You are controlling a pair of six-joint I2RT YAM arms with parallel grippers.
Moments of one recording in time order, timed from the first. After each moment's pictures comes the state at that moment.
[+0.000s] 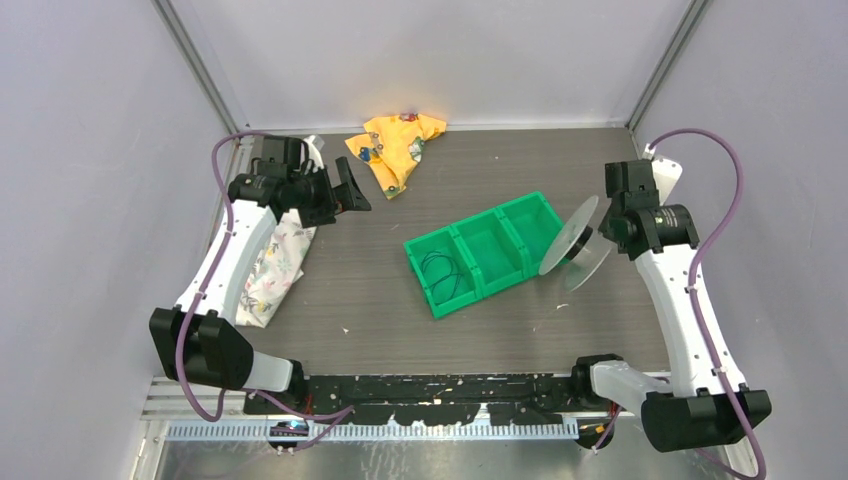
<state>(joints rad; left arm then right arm) -0.16 1.39 1.36 -0.83 0.37 -0.45 0.10 1.10 1.28 -1.08 0.53 0.50</state>
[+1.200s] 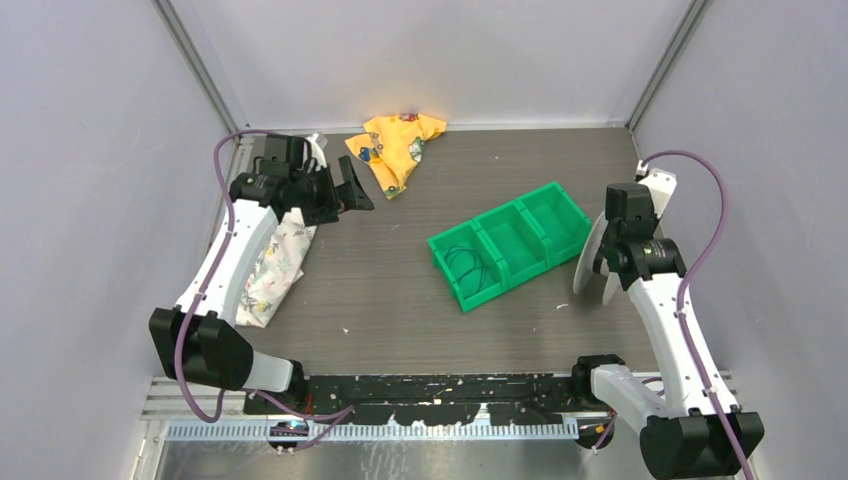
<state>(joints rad) -0.18 1.39 1.37 -0.83 0.37 -0.45 0.06 0.95 0.98 -0.77 0.67 0.31</state>
